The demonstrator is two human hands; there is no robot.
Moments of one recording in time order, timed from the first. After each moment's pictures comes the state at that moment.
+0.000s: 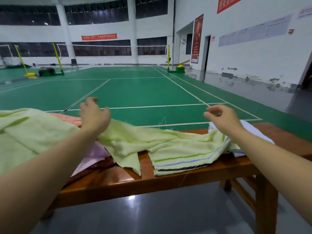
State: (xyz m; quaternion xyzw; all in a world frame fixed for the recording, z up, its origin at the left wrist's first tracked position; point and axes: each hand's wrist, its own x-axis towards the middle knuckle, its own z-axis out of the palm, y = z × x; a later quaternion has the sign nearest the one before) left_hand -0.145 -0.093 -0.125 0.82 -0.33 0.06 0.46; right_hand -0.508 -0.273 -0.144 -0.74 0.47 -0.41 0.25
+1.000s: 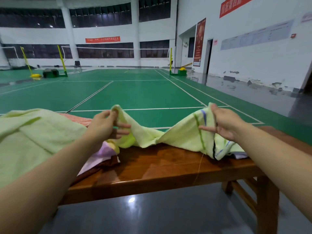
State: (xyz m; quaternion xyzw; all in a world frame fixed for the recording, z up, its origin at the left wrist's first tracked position) left_hand -0.183 -0.049 -0.129 0.63 -0.40 -0.24 0.62; right_hand -0.489 -0.237 -0.114 -0.54 0.39 -0.46 0.59
